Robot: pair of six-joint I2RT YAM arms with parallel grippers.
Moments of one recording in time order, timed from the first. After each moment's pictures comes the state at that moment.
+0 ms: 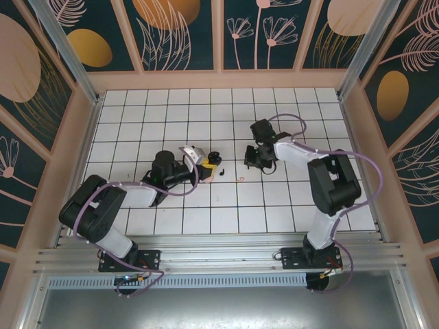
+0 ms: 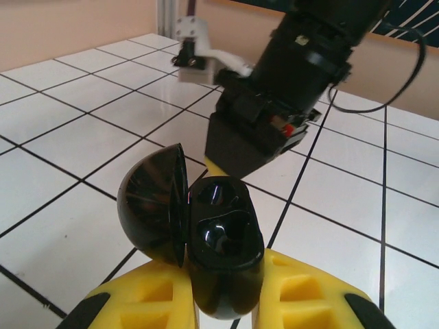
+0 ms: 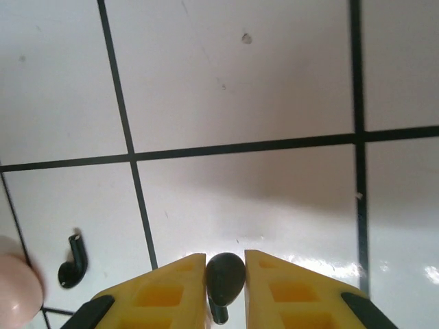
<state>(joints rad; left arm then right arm) -0.52 1.59 0.52 0.82 0.61 -0.01 0.46 1.77 1.13 -0.52 -0.15 0.60</state>
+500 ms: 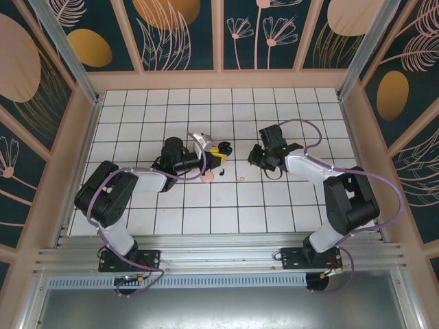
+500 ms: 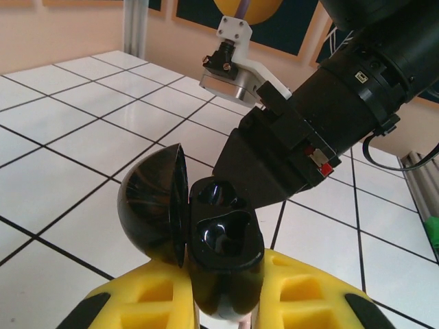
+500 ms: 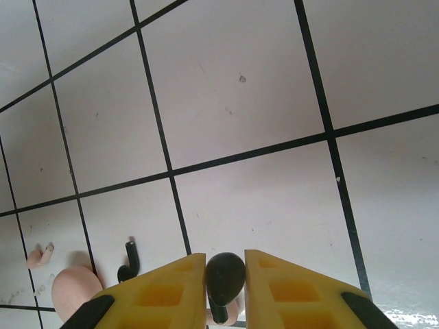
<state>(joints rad) -0.52 1.76 0.73 0.84 0.73 -0.13 0.46 1.59 0.96 -0.34 -0.11 0.76</state>
